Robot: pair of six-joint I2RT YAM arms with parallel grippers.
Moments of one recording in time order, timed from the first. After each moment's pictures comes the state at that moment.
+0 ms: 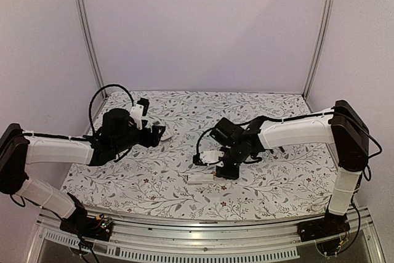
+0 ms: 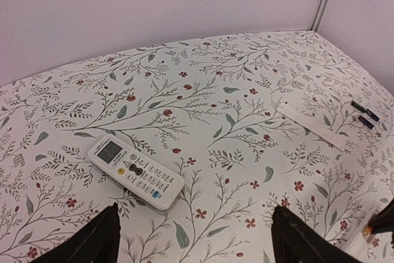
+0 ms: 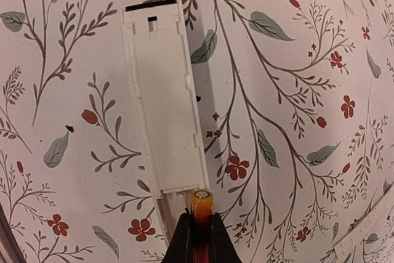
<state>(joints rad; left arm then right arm) -0.63 1.37 0.59 0.41 -0.14 -0.14 0.97 1.89 1.27 -0.57 -0.07 -0.51</state>
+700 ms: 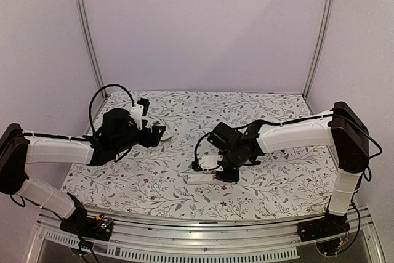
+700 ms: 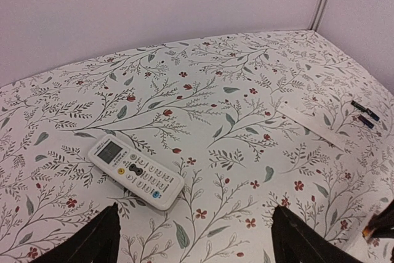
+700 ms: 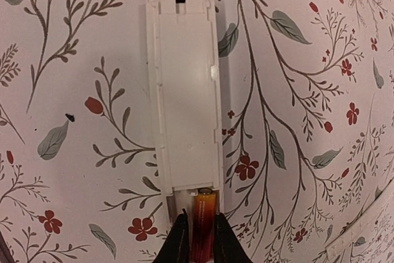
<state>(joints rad) -0.63 1.37 0.59 0.41 -0.14 -0.14 1.01 1.89 1.25 -0.57 -0.01 -0.57</state>
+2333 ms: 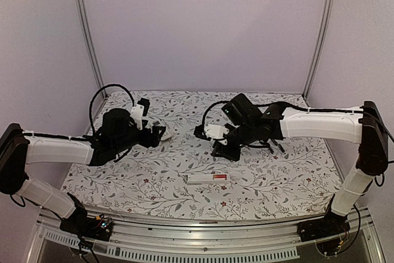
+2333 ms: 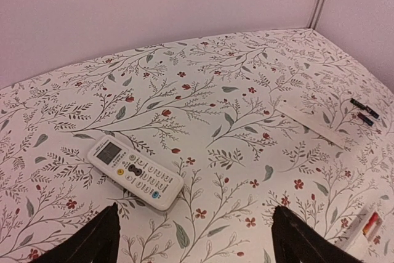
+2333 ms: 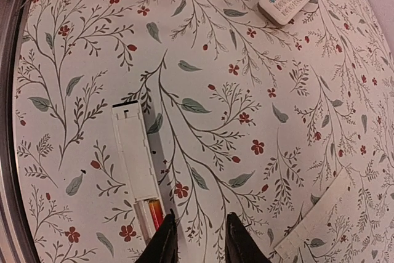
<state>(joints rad) -0.63 1.37 0.59 0.41 -0.14 -0.13 0.94 1.74 1.27 -0.50 -0.11 -0.50</state>
